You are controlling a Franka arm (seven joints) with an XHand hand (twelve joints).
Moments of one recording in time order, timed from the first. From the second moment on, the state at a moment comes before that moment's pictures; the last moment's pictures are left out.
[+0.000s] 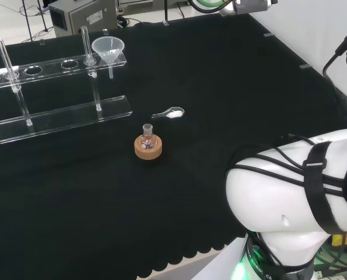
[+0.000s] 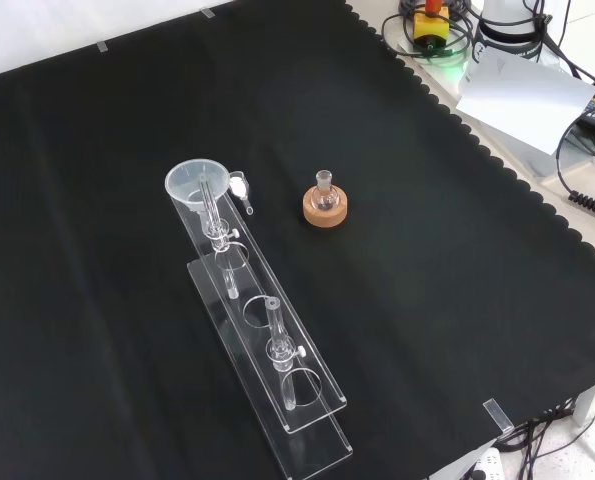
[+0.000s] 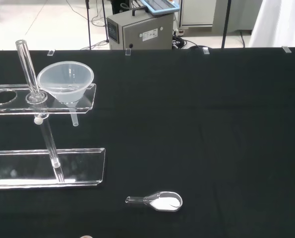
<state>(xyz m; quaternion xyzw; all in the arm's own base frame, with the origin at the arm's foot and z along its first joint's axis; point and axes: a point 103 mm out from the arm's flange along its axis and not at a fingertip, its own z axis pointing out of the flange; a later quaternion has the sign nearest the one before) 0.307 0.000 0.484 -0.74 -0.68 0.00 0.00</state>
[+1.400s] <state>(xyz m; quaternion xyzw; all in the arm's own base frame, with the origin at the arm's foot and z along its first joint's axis) 0.363 0.007 0.455 -0.74 -0.67 0.03 0.01</state>
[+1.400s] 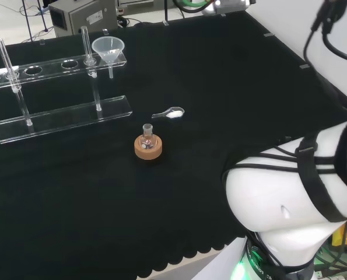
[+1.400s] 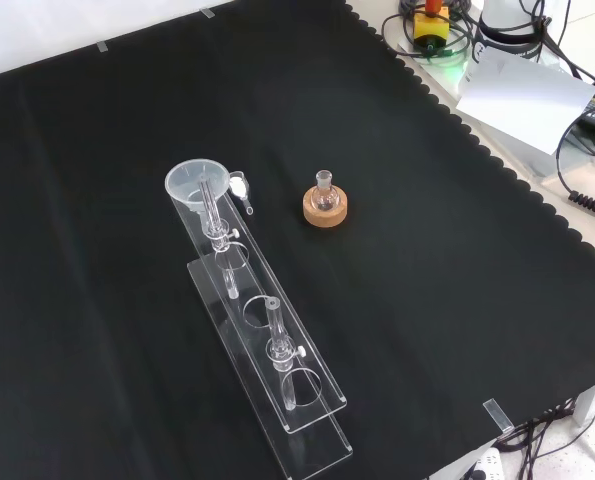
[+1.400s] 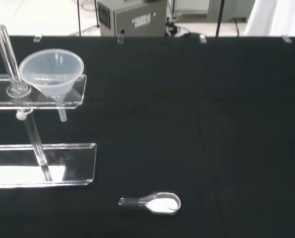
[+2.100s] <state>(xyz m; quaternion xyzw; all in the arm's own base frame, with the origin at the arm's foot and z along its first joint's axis) 0.502 0.026 0.377 -0.72 -0.69 0.09 0.06</state>
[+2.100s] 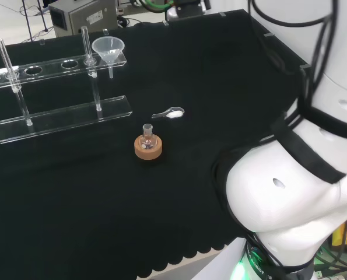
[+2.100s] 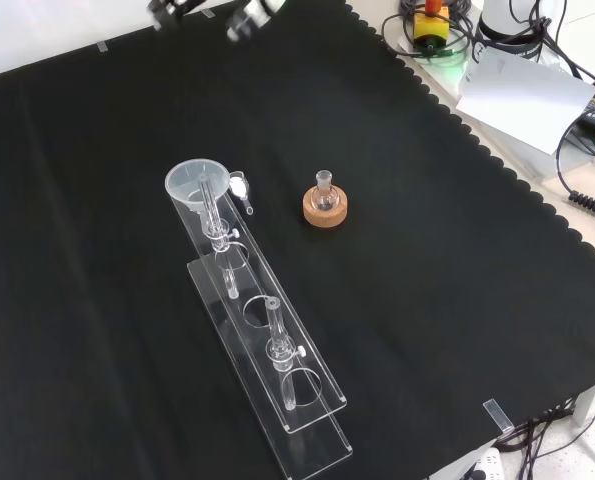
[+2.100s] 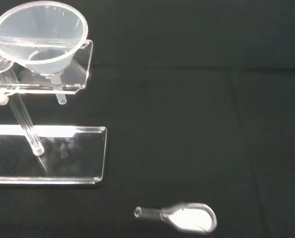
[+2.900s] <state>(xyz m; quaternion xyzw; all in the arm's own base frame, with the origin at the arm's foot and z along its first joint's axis) 0.579 0.079 0.310 -0.68 -0.72 0.13 0.07</state>
